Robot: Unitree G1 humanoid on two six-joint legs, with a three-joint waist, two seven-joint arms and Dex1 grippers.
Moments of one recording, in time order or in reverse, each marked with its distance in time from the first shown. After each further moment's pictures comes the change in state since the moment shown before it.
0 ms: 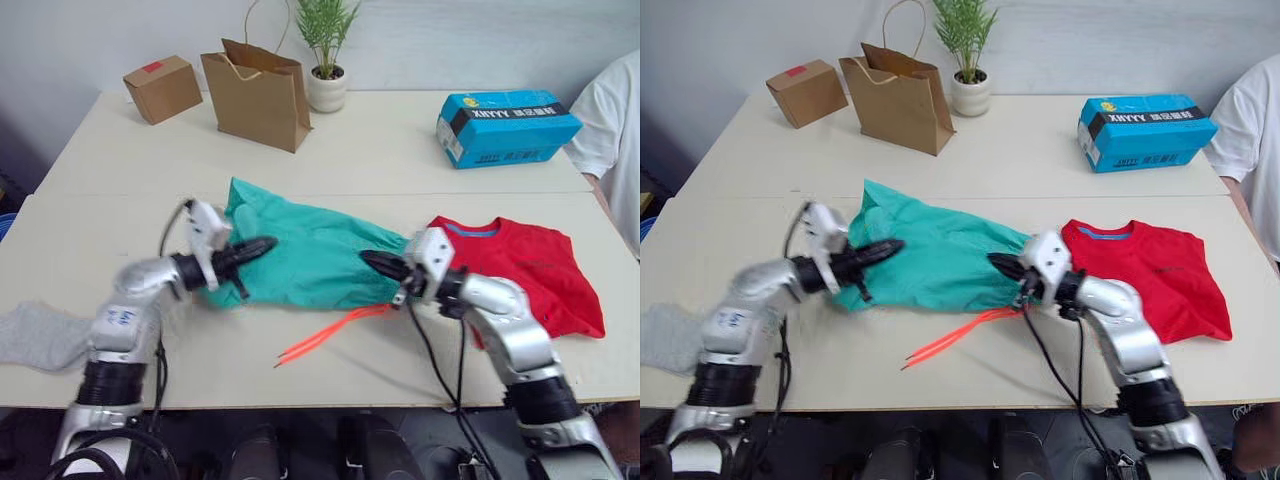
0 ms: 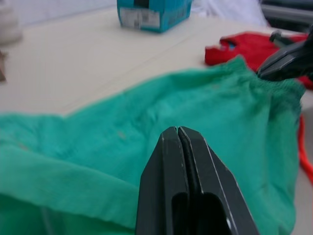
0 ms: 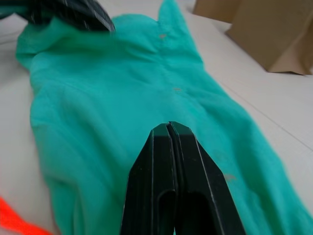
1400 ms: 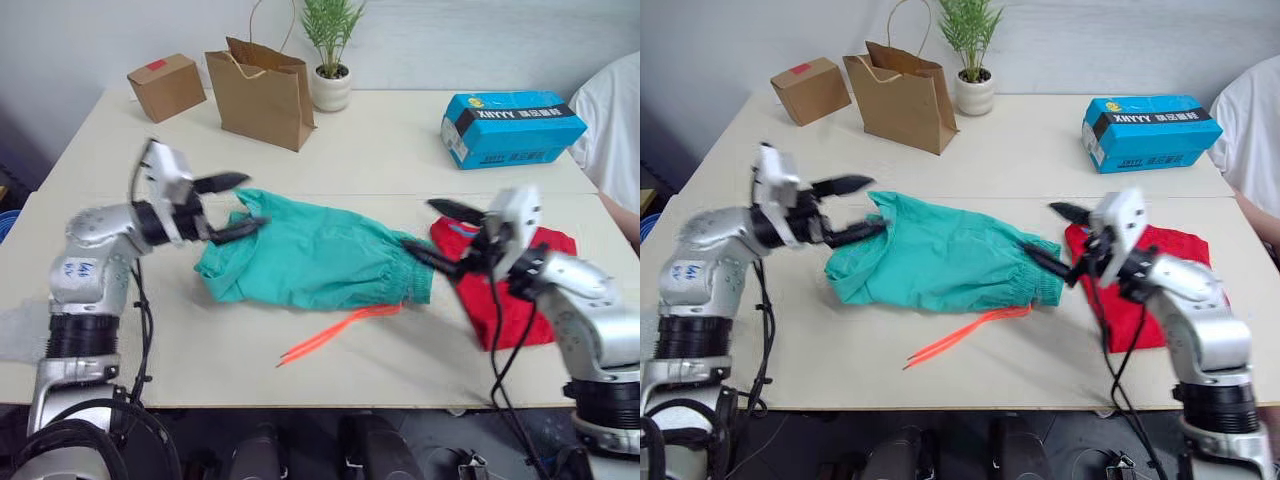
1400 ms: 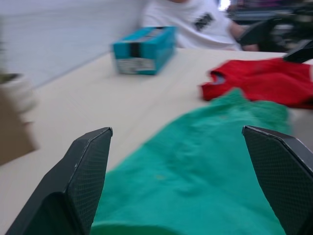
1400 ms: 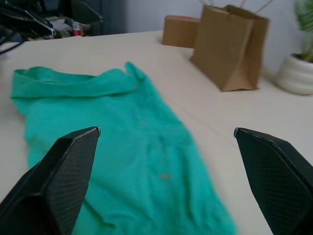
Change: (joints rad) left arm -0.214 0.112 0.044 0.054 -0.117 -0.033 -0.295; right arm 0.048 -0.154 -0.218 -0.258 0.309 0.297 -0.001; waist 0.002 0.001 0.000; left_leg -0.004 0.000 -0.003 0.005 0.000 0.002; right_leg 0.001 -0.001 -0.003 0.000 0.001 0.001
